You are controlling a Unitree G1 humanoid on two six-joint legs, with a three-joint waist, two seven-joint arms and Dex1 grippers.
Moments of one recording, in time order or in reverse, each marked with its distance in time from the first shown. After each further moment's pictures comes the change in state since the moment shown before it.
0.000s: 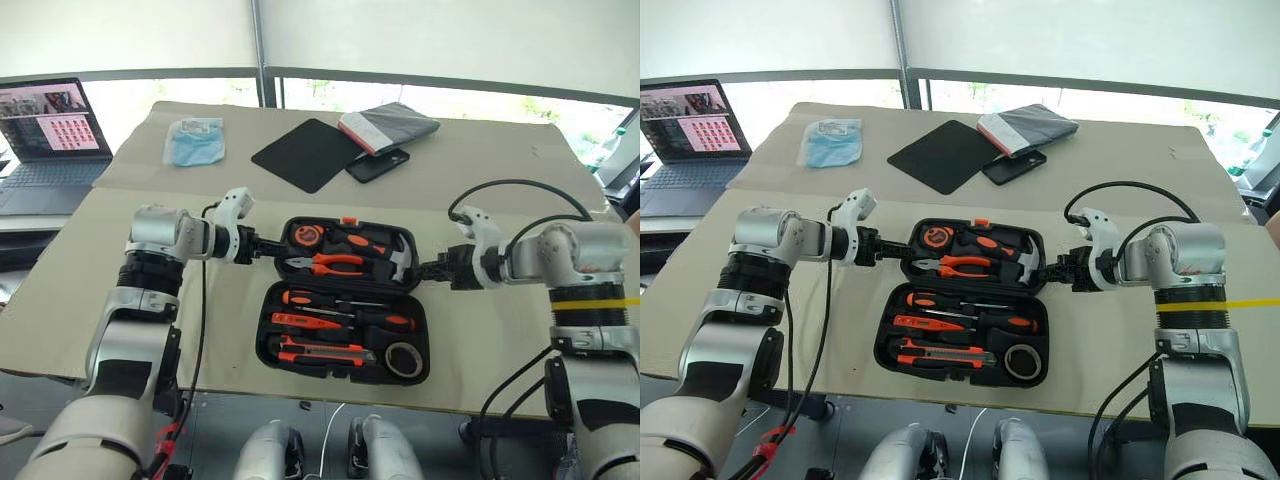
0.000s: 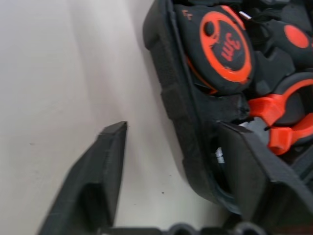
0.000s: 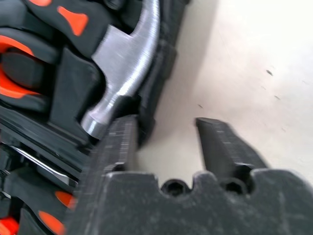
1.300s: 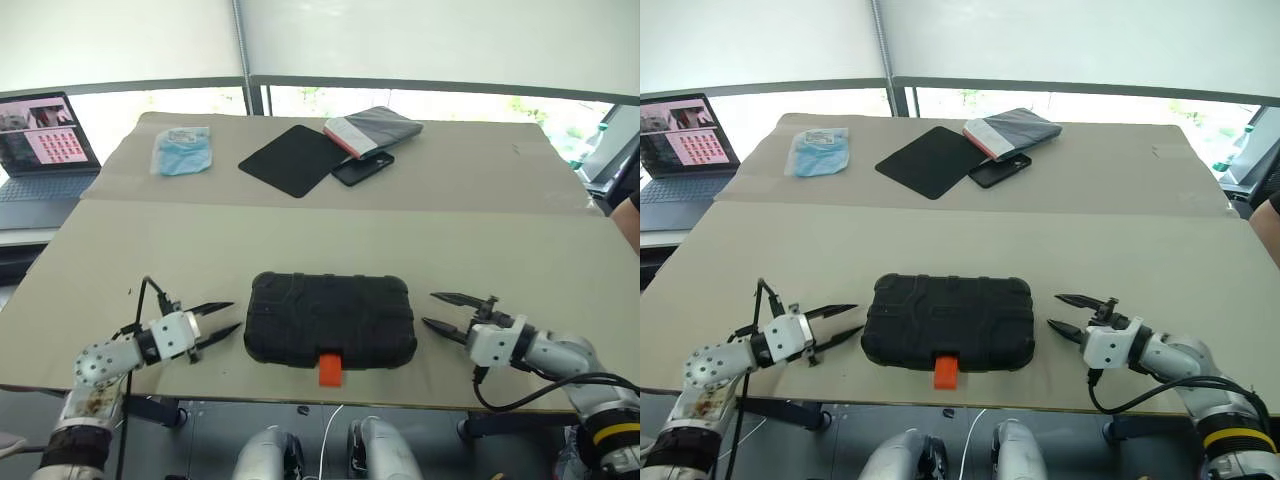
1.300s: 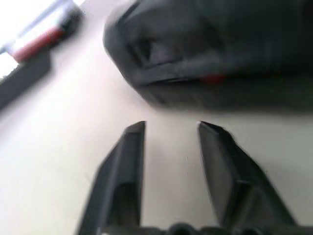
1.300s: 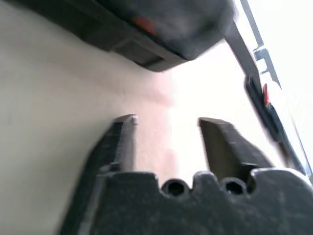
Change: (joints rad) left arm 0.944 0.181 0.149 -0.259 0.160 -1.816 -0.261; right arm 0.675 -0.201 0.102 0.169 -0.752 -2.467 0.019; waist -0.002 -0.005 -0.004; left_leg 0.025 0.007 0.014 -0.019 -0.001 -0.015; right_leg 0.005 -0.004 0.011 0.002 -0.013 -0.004
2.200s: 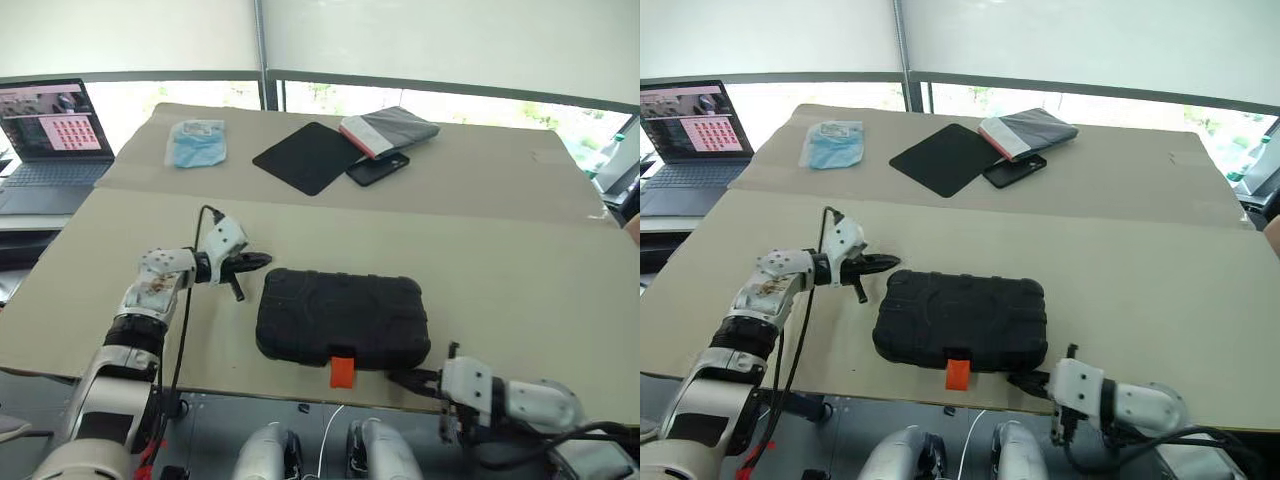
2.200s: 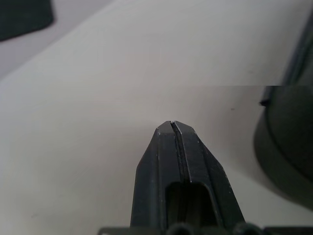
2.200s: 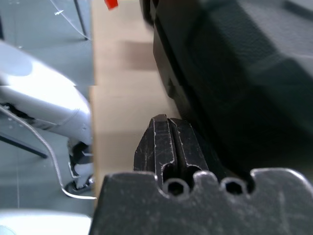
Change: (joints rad) left arm -0.634 -0.123 -0.248 0.318 0.048 0.626 -0.077; right arm 0.355 0.033 0.135 -0.771 0.407 0.819 0.279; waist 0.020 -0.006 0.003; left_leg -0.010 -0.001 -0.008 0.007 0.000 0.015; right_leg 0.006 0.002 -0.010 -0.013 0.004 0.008
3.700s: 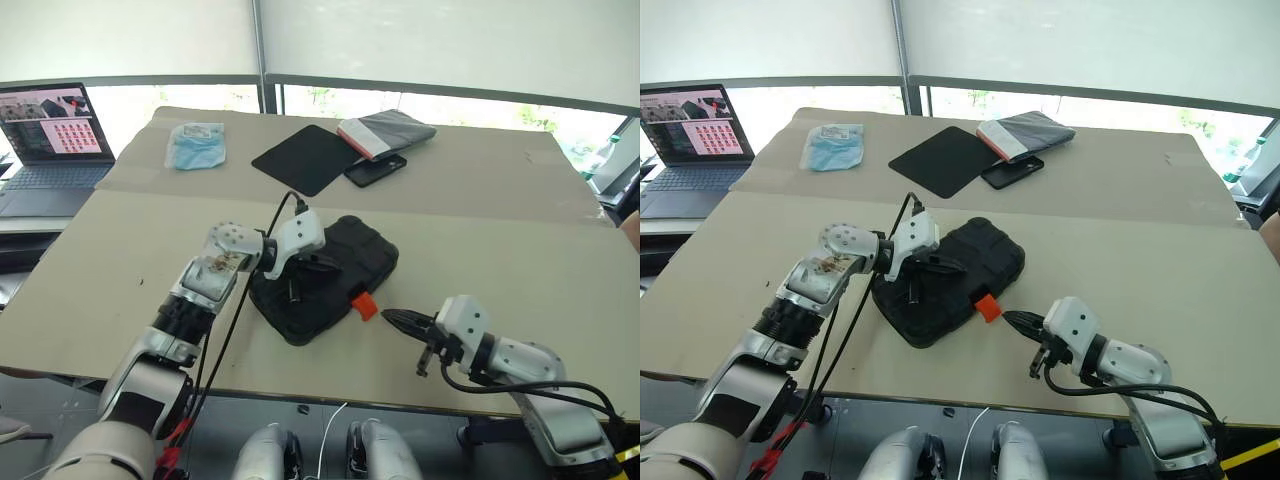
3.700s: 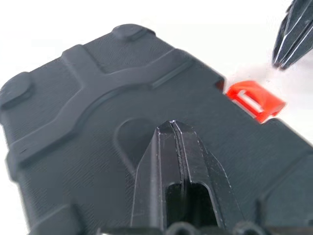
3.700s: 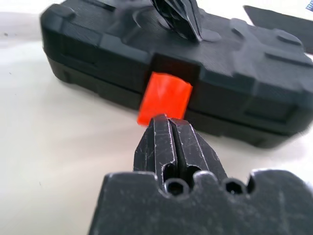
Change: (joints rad) left arm -0.055 -0.110 -0.197 -0.430 0.014 0.311 -0.040; right arm -0.167 0.199 -0.112 -0.050 0.069 0.262 -0.070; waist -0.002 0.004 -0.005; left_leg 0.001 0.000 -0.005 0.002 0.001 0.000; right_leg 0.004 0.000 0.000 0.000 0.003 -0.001
